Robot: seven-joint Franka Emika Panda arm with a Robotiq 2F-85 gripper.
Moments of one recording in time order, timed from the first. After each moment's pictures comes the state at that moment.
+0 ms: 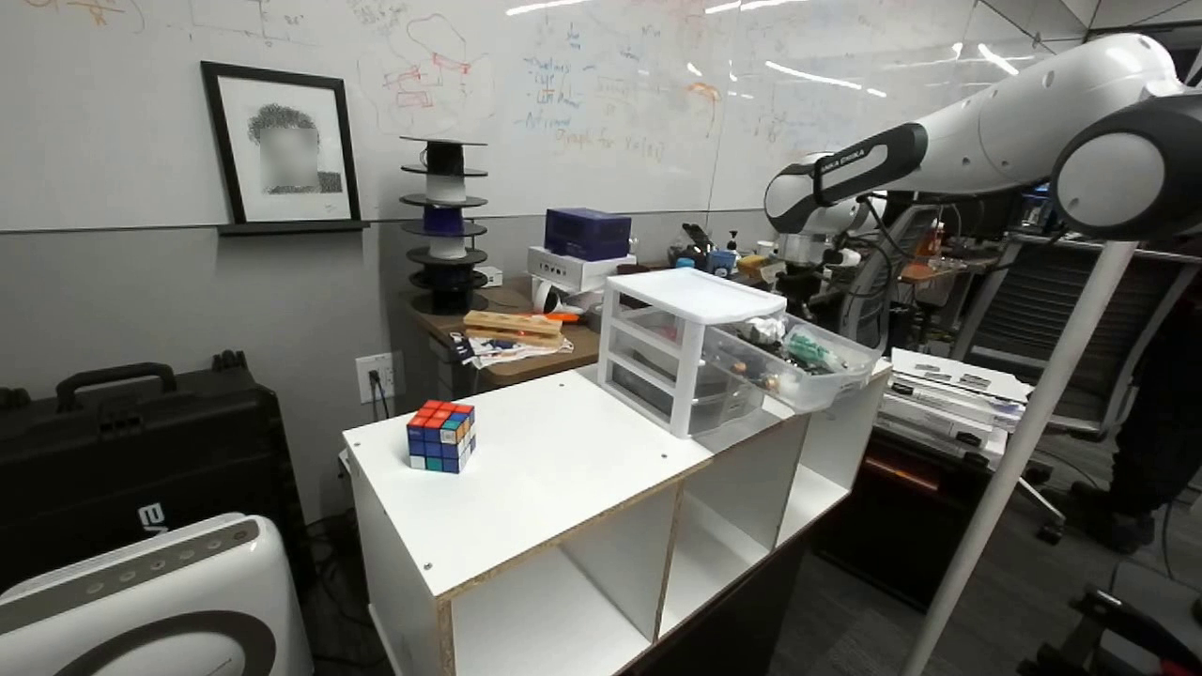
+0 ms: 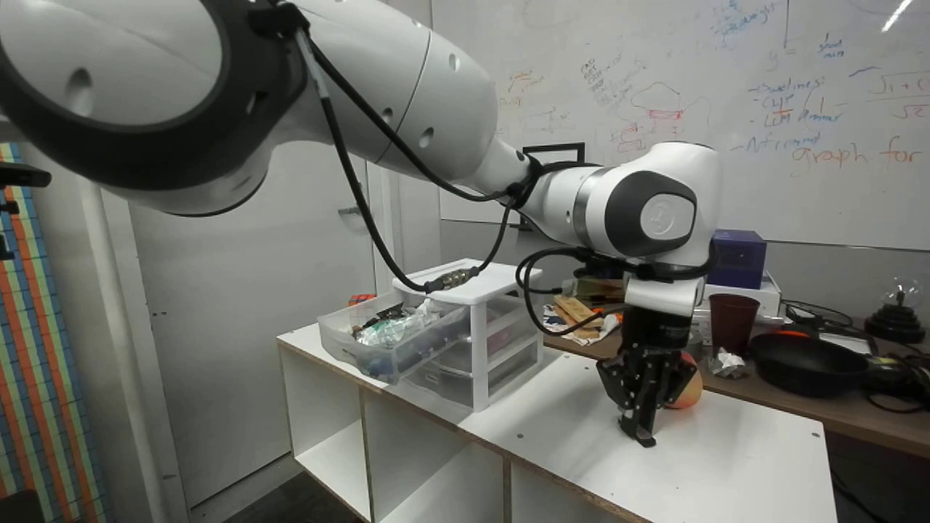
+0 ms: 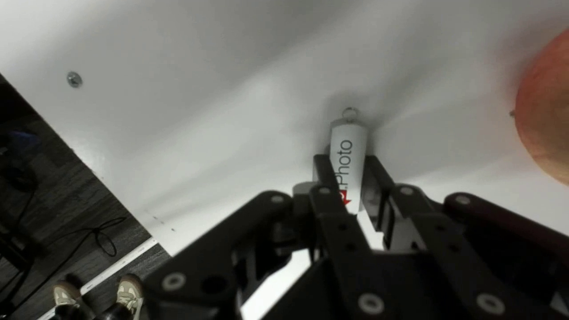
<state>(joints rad) -0.29 1.12 -0.21 -0.87 0.20 1.87 1.71</state>
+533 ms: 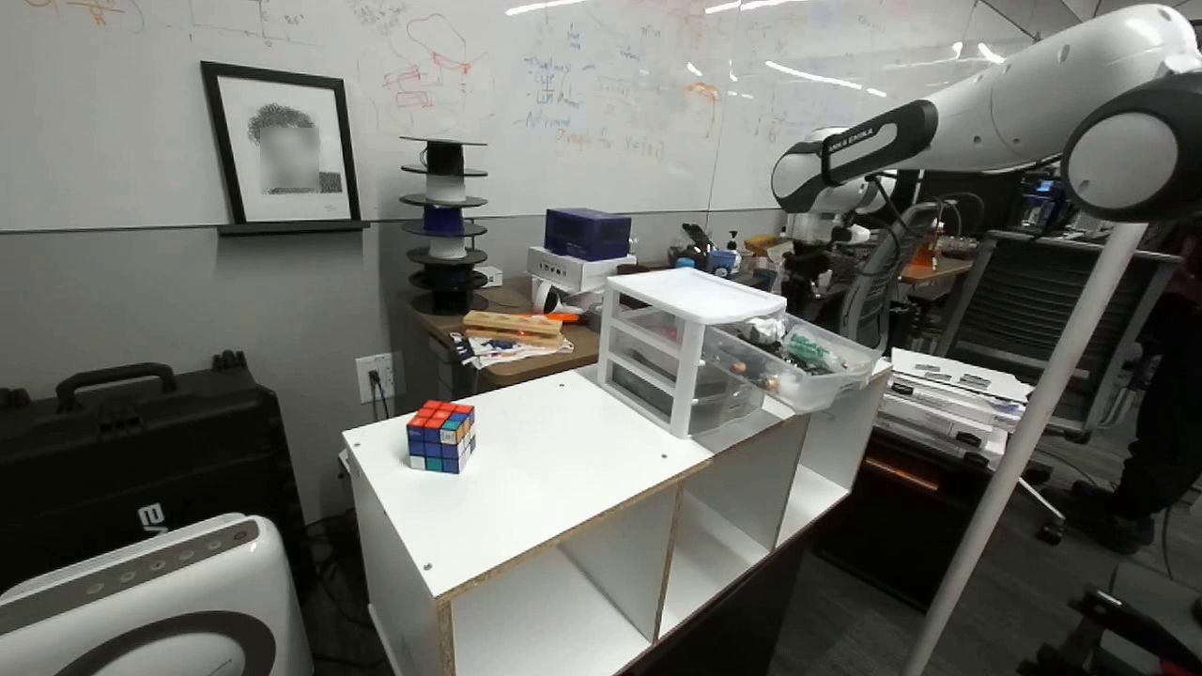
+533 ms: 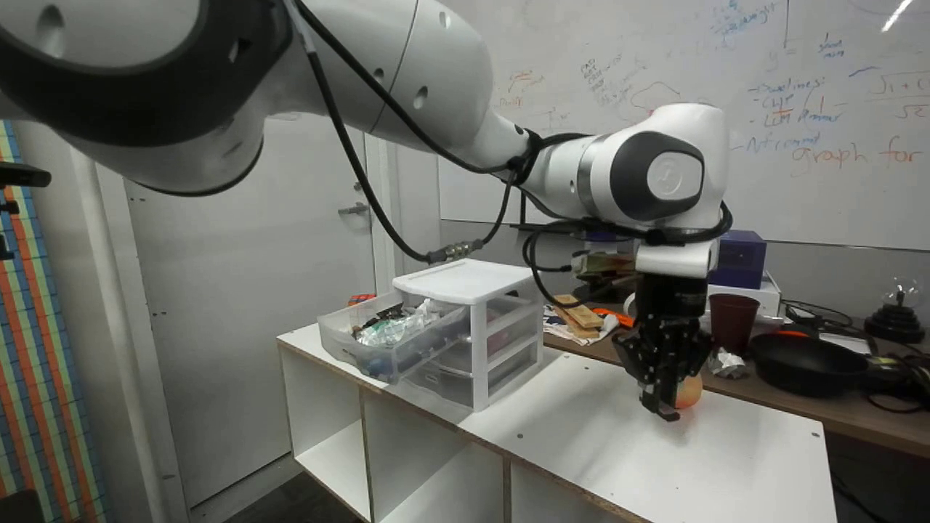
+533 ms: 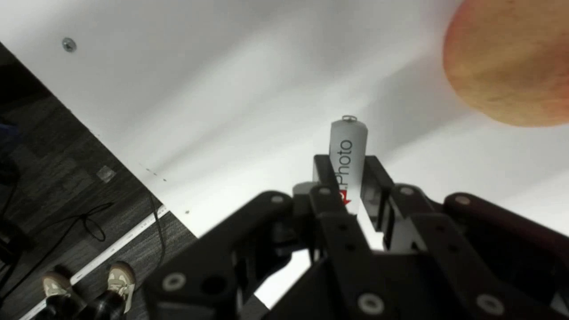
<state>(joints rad) -0.28 1.06 -0.26 -0.88 0.18 1.87 1.73</state>
